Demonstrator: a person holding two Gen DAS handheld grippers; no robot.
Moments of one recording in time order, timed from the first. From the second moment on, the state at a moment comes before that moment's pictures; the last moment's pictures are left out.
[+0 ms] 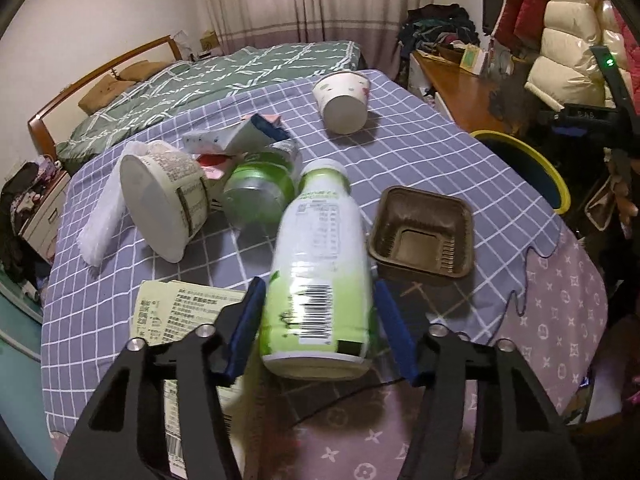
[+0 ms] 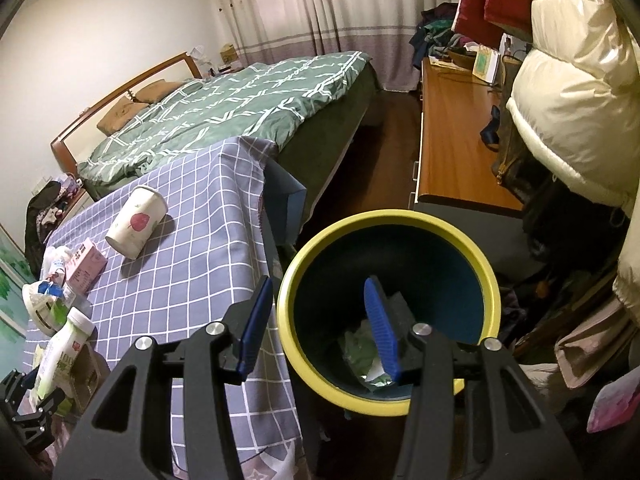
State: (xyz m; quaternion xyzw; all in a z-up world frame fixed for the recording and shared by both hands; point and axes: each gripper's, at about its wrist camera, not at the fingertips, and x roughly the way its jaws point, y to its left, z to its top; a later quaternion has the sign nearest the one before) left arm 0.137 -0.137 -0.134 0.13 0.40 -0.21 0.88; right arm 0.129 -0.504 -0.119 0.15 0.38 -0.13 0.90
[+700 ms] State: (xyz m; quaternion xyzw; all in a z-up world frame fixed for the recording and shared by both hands) left arm 0.131 -0.142 -0.119 0.13 0.38 -0.20 0.90; right arm 0.120 -0.503 -0.128 0.17 0.38 -0.12 0.90
